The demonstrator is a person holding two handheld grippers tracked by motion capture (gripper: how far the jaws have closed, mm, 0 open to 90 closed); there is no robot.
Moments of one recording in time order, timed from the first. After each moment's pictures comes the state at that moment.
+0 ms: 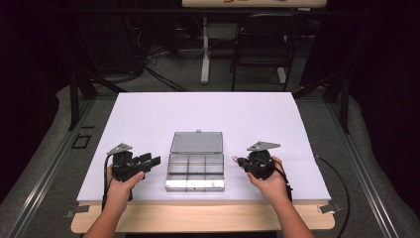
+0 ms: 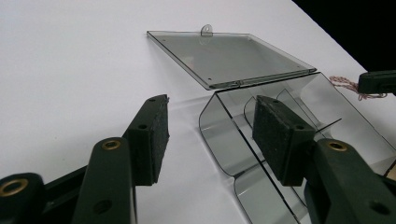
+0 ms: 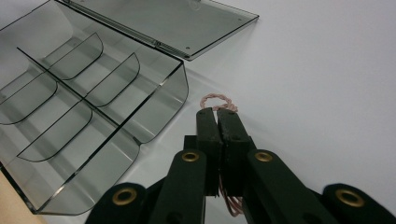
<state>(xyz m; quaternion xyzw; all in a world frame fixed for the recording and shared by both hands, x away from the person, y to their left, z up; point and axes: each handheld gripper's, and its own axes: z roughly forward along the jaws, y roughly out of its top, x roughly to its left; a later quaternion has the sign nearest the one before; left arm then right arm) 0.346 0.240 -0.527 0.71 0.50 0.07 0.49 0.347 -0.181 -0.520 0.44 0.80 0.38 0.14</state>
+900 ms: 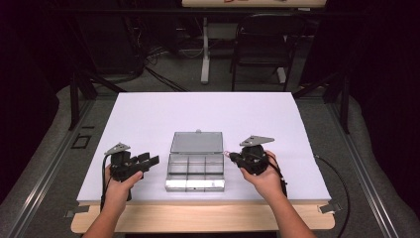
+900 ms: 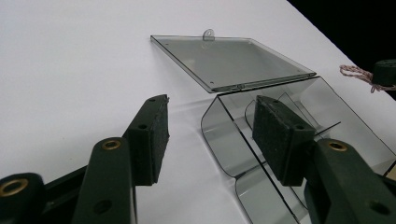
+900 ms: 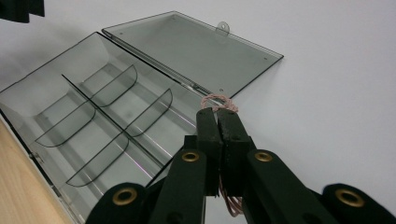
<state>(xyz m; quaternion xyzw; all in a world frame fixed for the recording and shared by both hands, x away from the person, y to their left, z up) 0.344 0.244 -0.525 0.71 0.50 0.08 0.49 0.349 -0.159 -0.495 0.41 0.80 0.40 0.15</state>
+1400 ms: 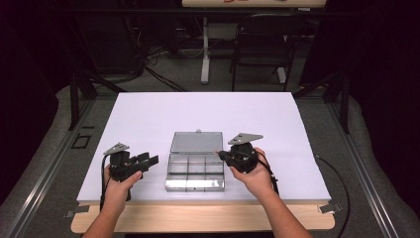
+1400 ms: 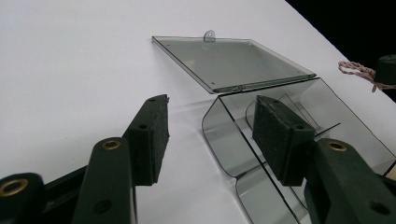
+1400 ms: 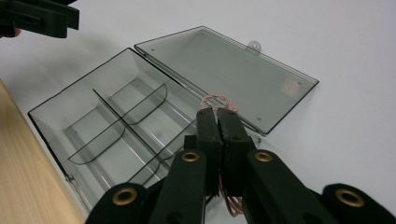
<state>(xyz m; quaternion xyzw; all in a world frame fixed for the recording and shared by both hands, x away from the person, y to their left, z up) 0.344 0.245 -0.525 0.70 0.50 0.08 0.50 0.351 -0.130 -0.485 0.38 0.81 0.42 0.14</state>
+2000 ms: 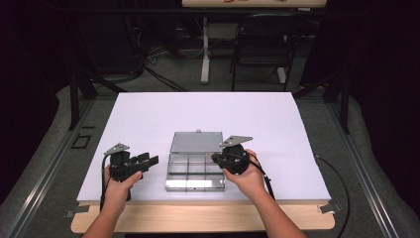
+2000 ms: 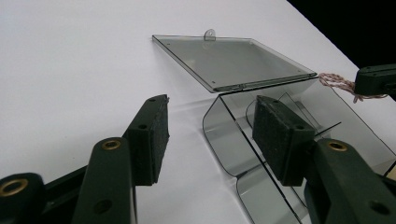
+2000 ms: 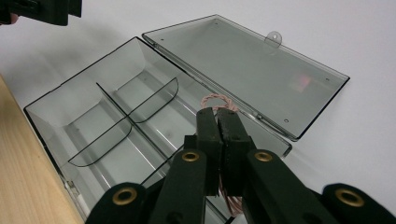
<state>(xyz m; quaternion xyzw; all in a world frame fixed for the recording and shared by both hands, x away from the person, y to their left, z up) 0.345 0.245 -0.525 0.70 0.50 0.08 0.49 0.355 -0.110 -0.500 0.38 0.82 0.41 0.13</state>
